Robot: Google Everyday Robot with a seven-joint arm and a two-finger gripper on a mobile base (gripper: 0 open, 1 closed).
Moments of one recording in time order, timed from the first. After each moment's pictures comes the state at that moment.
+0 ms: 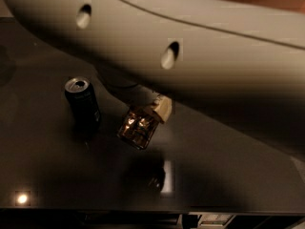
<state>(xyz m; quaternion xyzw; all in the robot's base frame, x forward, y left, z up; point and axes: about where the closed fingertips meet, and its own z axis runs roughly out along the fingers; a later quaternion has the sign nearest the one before) 0.424 0.003 0.935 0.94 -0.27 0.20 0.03</state>
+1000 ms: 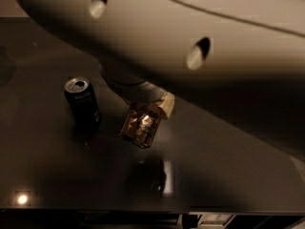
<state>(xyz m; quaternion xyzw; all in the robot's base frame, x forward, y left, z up) 0.422 0.006 0.946 0.95 -0.22 0.21 0.00</state>
